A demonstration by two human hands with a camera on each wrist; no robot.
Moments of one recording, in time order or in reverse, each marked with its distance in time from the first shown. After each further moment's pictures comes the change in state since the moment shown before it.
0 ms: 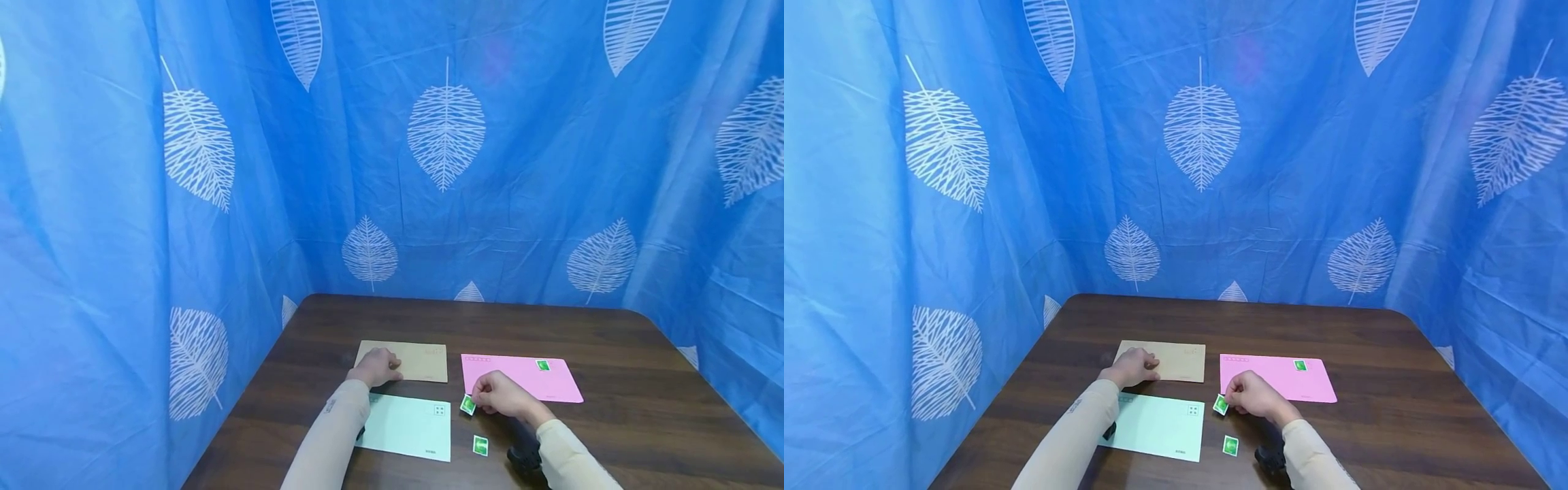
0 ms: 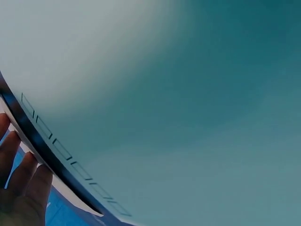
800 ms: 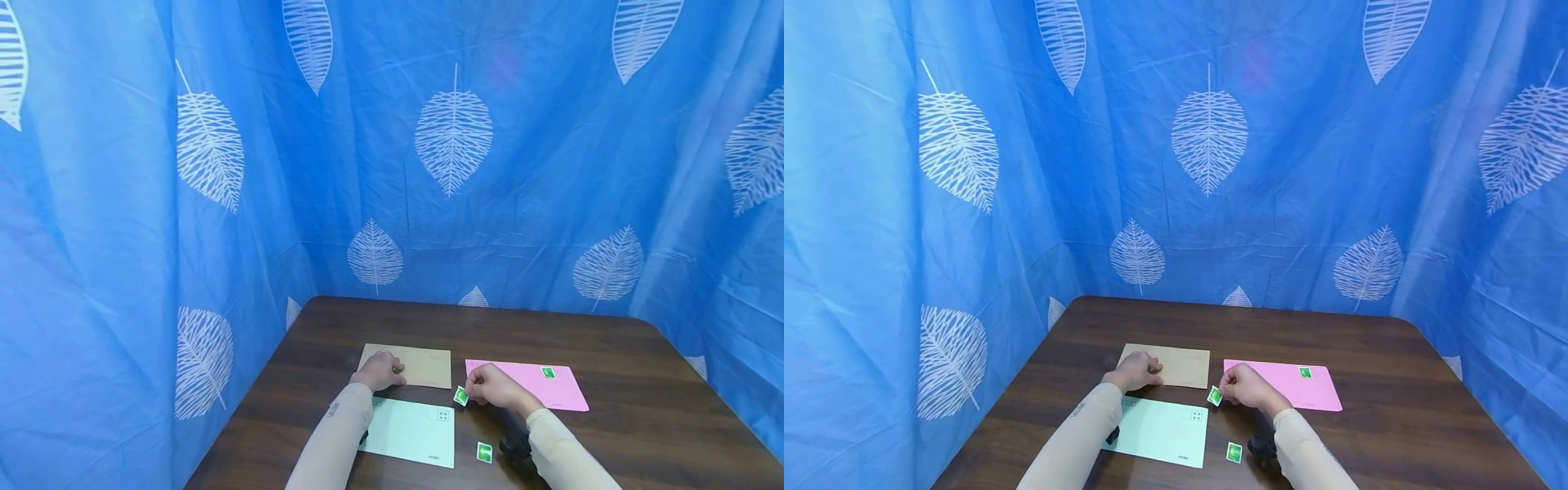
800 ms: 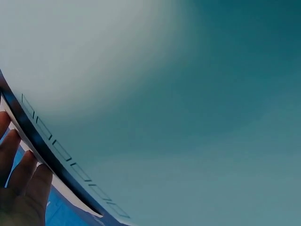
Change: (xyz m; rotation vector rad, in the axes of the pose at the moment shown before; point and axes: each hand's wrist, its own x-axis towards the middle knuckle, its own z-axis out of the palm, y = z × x) left_hand -0.002 0.000 -0.001 0.008 -0.002 -0.022; right_hand 0.030 -0.009 -0.001 -0.042 -0.023 -0.035
